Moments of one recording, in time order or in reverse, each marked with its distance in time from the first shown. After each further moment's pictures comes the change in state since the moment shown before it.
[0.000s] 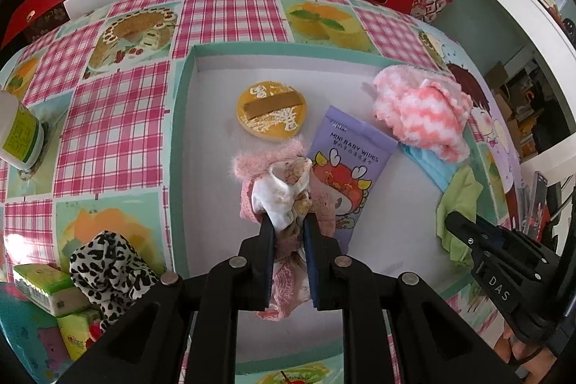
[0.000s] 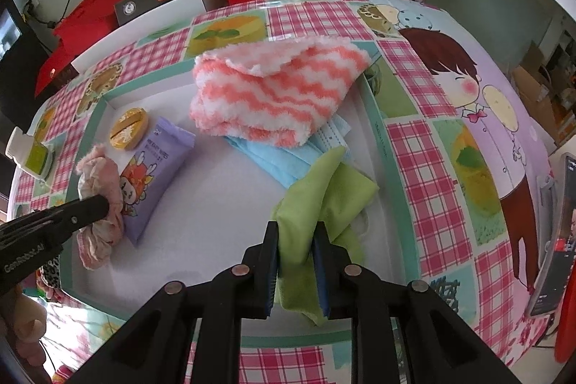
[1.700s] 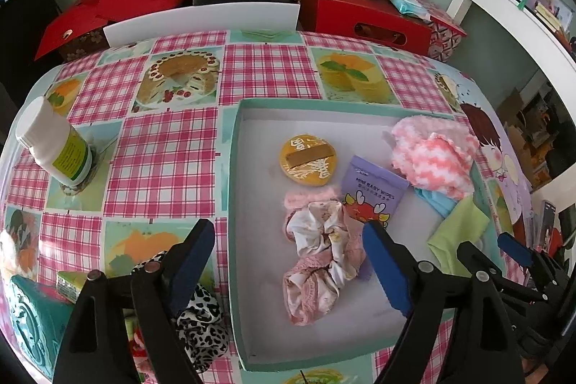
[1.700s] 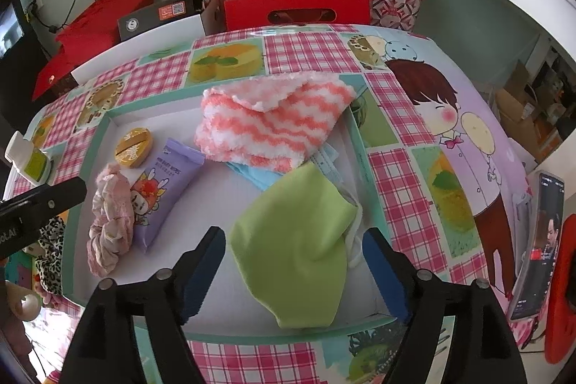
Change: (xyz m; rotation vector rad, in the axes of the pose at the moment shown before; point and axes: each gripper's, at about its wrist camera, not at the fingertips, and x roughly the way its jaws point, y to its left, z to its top) left arm -0.038 0.013 0.007 -0.035 -0.151 0.095; right arm -0.025 0.004 0.001 -0.016 -0.099 -0.058
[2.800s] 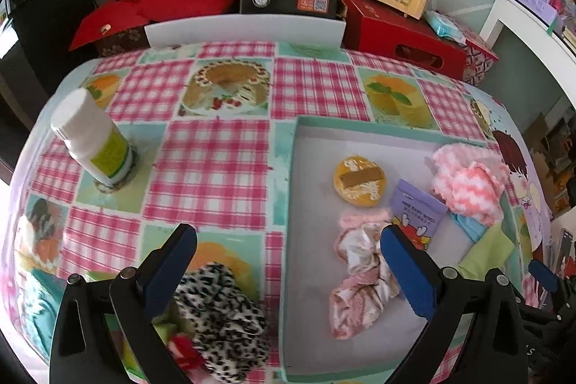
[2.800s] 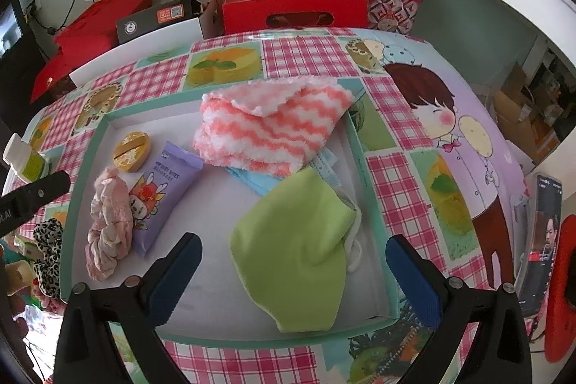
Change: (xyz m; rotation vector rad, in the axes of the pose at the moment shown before) left arm -0.010 0.032 0.006 -0.069 -0.058 0.107; right arm -0.004 0.004 0.002 -0.004 -0.028 -0.013
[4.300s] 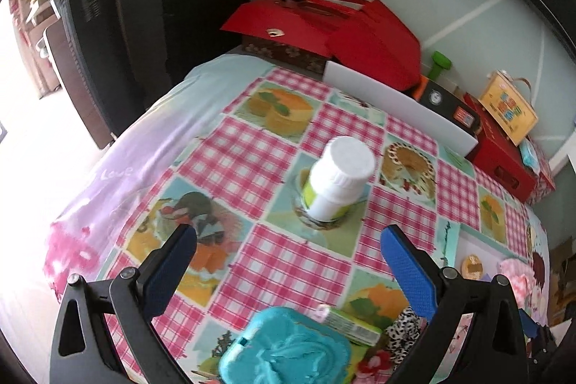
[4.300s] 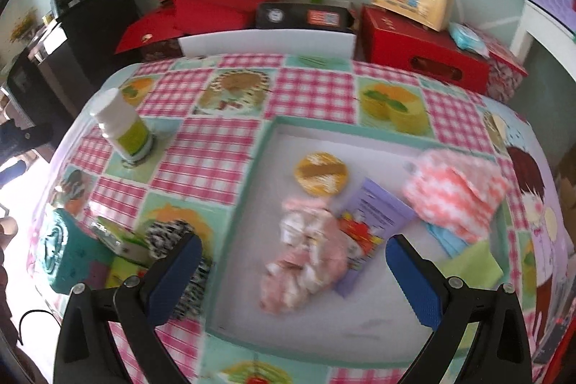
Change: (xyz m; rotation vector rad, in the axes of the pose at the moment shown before) left arm -0.079 0.211 -0.002 -0.410 -0.134 0.176; right arm -0.028 0.172 0.019 -0.279 -0.018 0.223
